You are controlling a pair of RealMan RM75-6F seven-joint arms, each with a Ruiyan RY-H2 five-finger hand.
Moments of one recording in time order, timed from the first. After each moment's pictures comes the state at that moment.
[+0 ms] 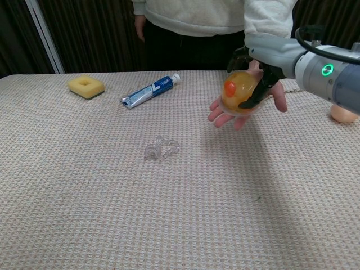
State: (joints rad) left arm 0.00 -0.95 0.07 -1.66 1.50 1.40 -0.21; right arm 0.79 -1.58 0.37 -1.69 -0.76 1.17 -0.78
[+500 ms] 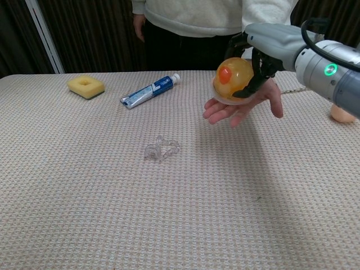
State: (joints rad) left arm 0.00 -0.95 0.07 -1.67 1.50 1.40 -0.21; right arm 0.78 -1.60 0.32 -1.63 -0.98 1.23 -0.64
